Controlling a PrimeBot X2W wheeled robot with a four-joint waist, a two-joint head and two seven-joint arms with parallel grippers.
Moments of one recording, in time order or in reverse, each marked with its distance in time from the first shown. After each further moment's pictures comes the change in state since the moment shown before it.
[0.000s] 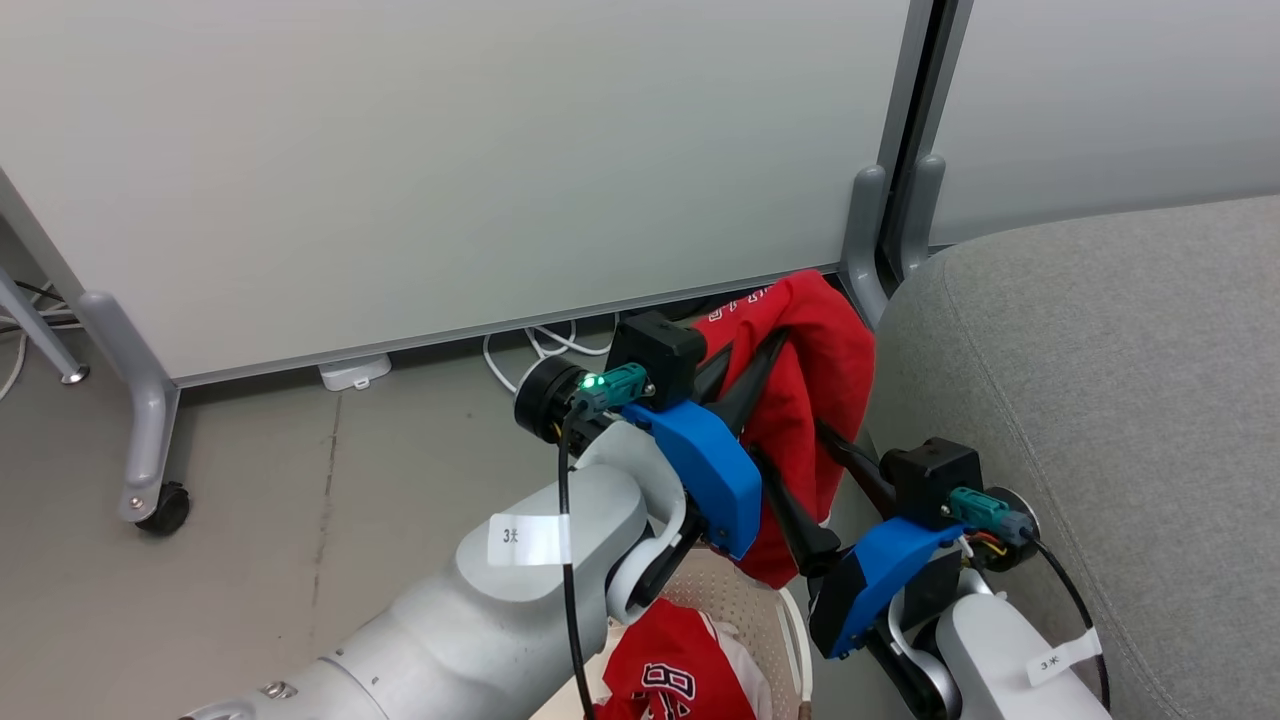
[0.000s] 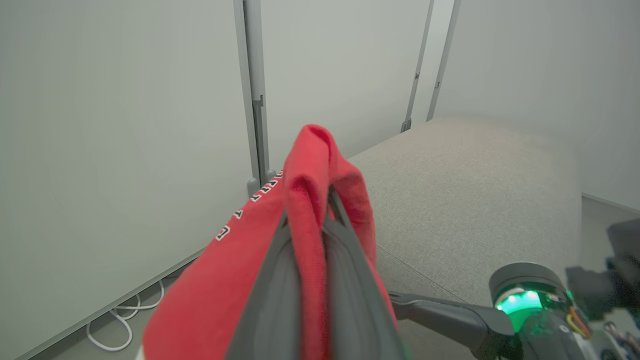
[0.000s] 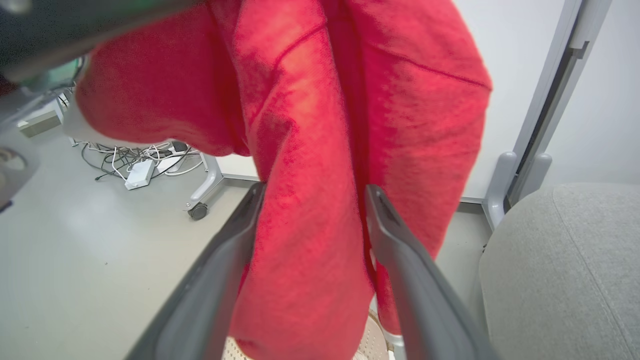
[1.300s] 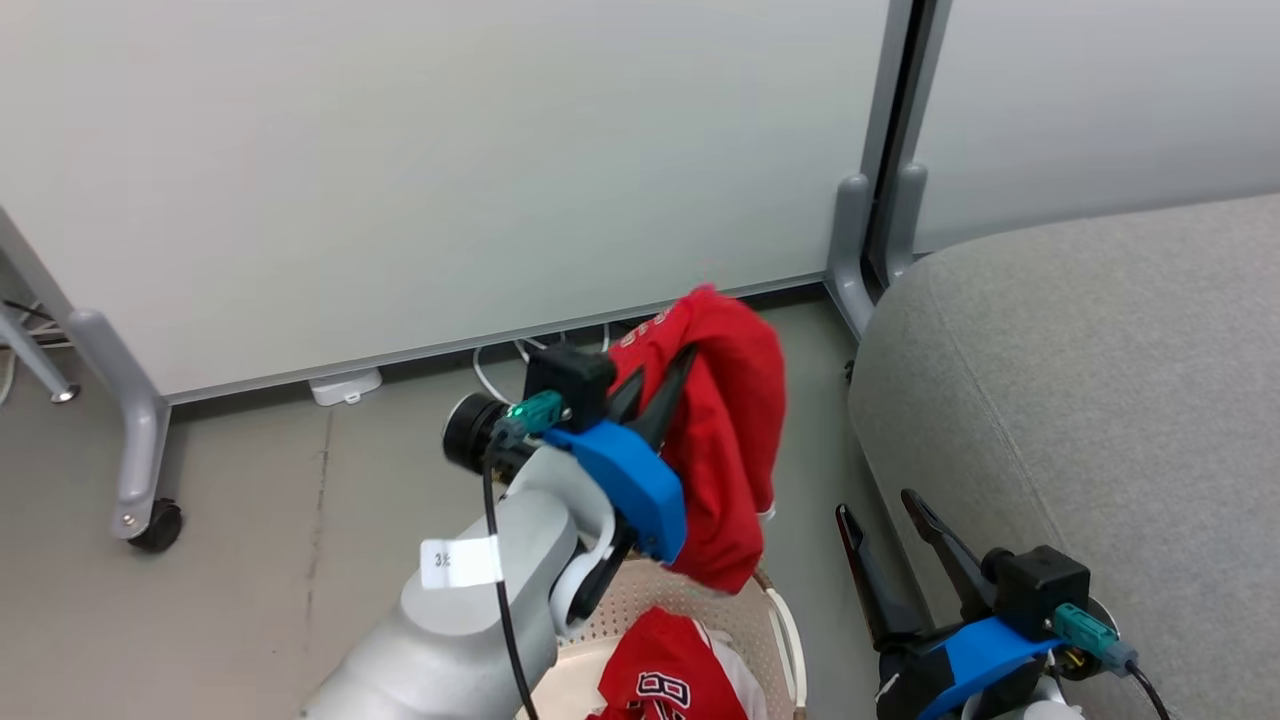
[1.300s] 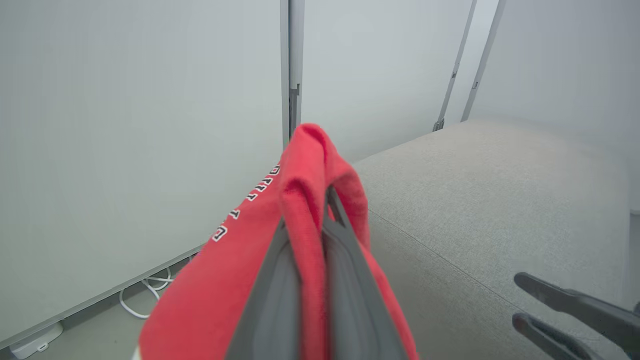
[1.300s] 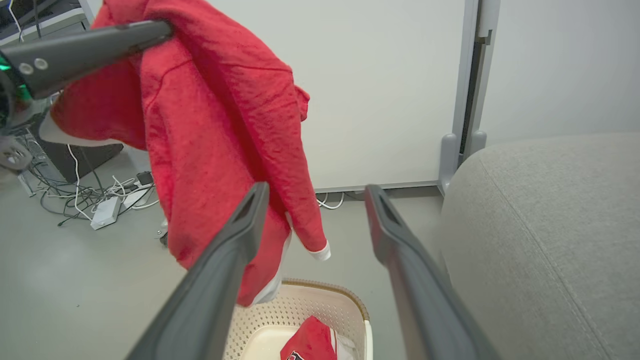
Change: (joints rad) left arm 0.162 0.000 0.307 0.078 0.258 -0.080 0.022; right arm 0.228 0.000 -0.141 -0.125 -0.020 0.000 -0.118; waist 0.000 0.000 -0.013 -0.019
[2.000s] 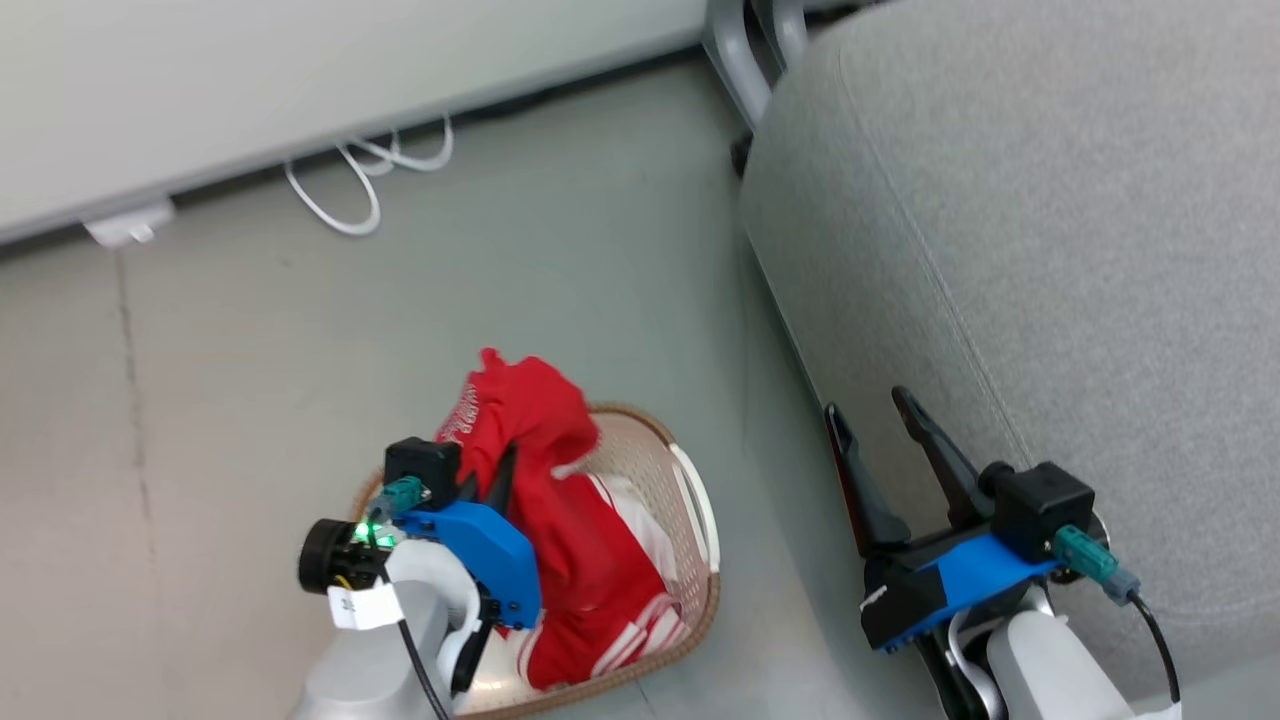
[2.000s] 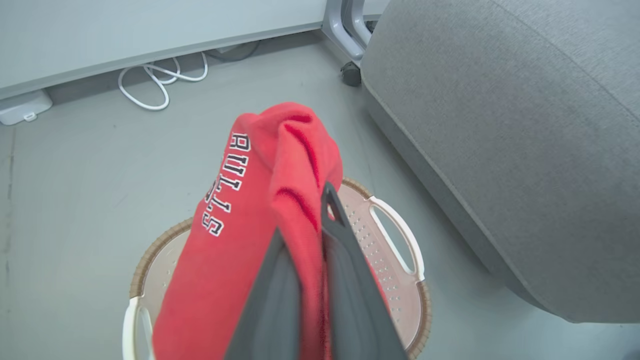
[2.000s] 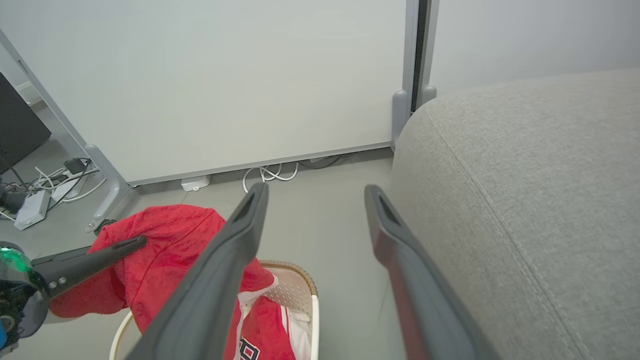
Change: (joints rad) left arm 0.127 0.002 0.389 0.300 0.284 -0.069 0.006; right arm -0.165 0.000 0.022 0.037 0.010 0.000 -0.071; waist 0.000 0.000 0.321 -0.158
